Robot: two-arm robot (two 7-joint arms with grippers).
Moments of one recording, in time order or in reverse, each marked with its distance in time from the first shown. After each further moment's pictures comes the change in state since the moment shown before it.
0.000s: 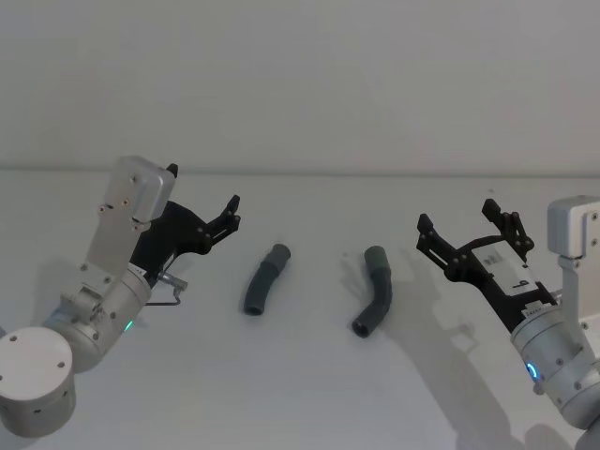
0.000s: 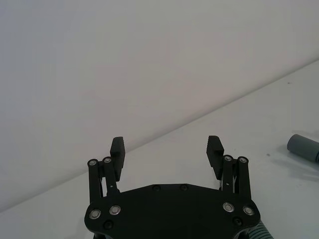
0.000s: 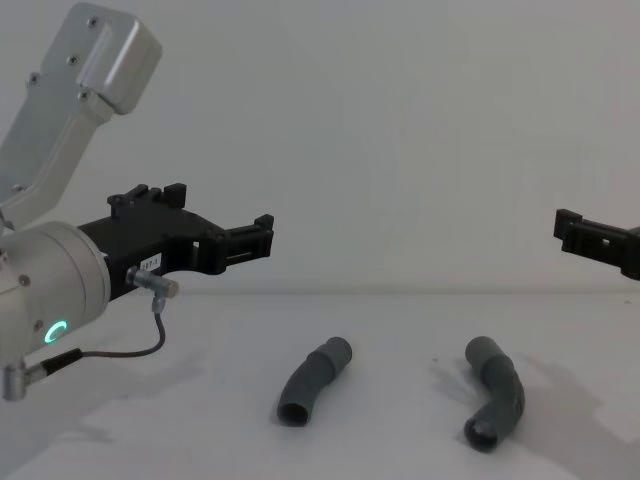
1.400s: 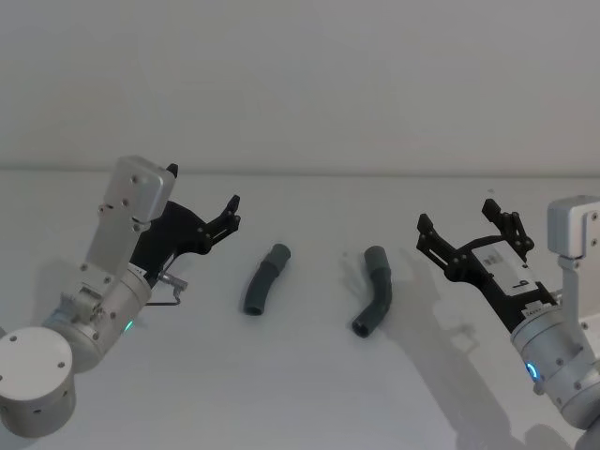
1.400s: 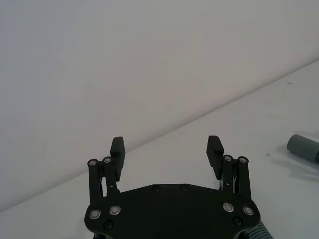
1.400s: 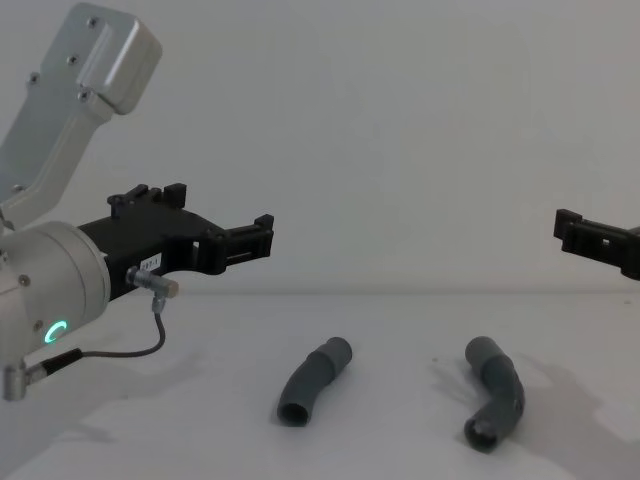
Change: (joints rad) left arm 0.000 0.000 0.000 0.000 0.000 0.000 0.000; right arm 0.000 0.000 0.000 0.000 0.000 0.000 0.000
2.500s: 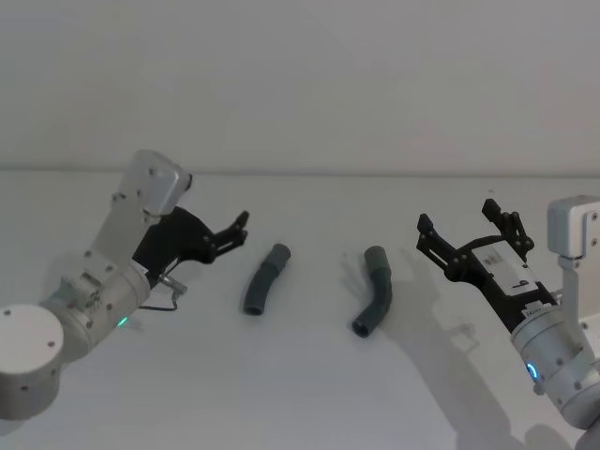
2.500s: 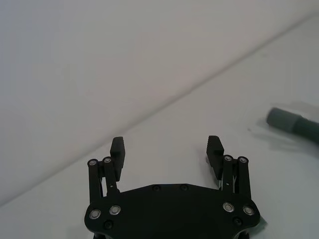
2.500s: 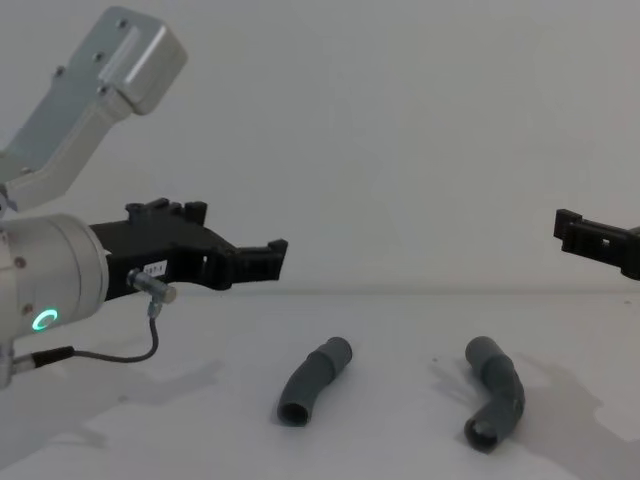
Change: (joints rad) left arm -0.046 0.053 0.018 -0.026 -0.020 0.141 -0.120; right arm 0.000 0.000 0.000 0.000 0.000 0.000 0.000
